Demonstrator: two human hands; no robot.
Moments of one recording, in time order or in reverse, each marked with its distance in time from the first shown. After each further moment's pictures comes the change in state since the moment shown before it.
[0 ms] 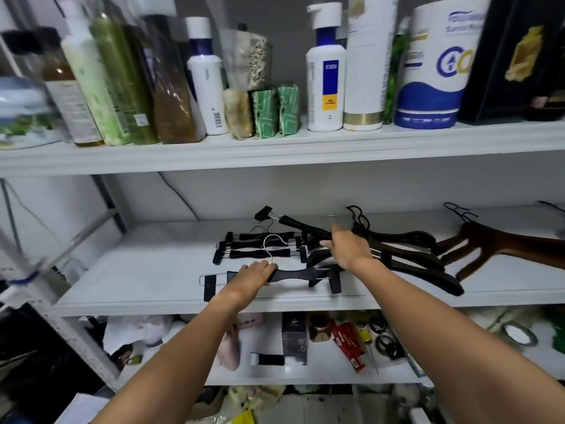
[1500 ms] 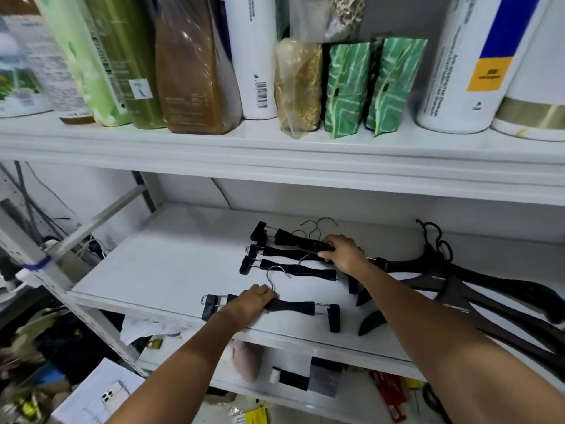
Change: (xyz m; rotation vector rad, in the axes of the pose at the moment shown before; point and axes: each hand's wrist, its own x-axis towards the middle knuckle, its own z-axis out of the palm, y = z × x) left_hand 0.055 -0.124 0.073 -0.017 -0.279 -0.100; right_hand 0.180 -0.055 0.116 0.368 -0.327 -0.060
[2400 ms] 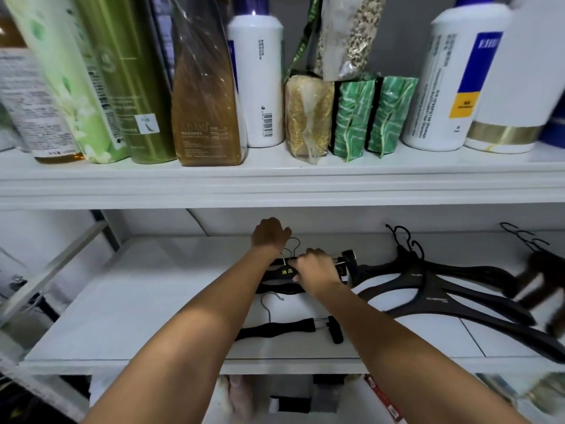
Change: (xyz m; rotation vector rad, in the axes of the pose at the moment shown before) left_hand 0.084 0.016 -0.165 -0.503 0.381 -0.347; right_hand -0.021 -0.069 0.029 -0.840 0.180 -0.163
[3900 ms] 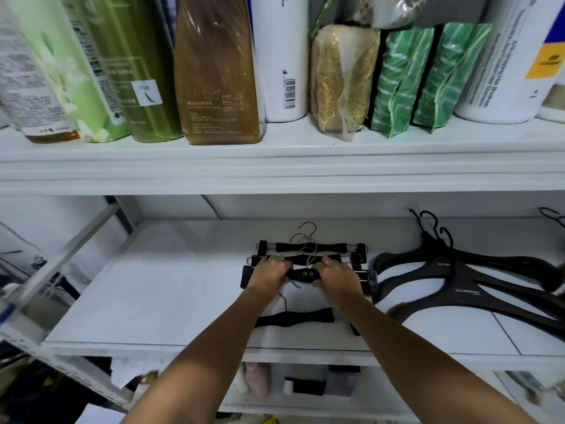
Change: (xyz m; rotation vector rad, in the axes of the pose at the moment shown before) left_hand -0.027 -0.098 0.071 0.492 -0.156 0.394; right_hand -0.007 -0.004 0.069 0.267 -0.066 0.075
